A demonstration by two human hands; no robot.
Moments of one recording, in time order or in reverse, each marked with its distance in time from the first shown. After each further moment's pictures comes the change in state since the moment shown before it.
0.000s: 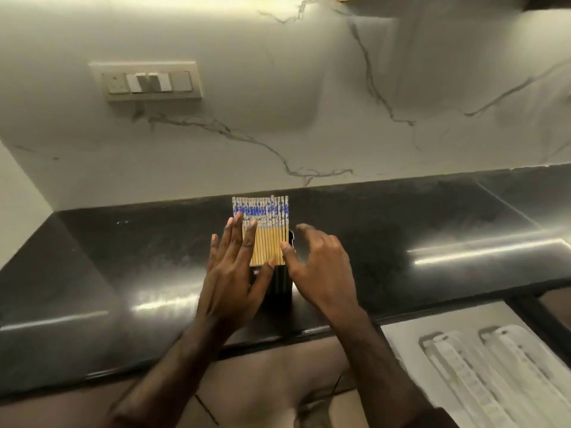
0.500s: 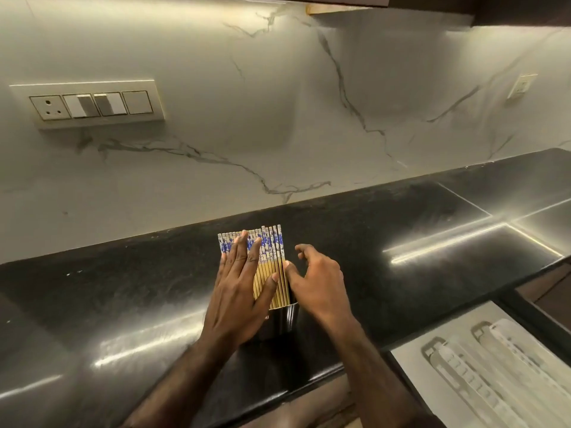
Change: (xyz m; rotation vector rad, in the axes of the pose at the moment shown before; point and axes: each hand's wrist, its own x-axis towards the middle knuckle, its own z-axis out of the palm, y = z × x) left_hand 0.075 -0.059 0.038 -0.114 -0.121 0.058; right_hand 0.069 0.004 0.052 0.080 0.003 0.266
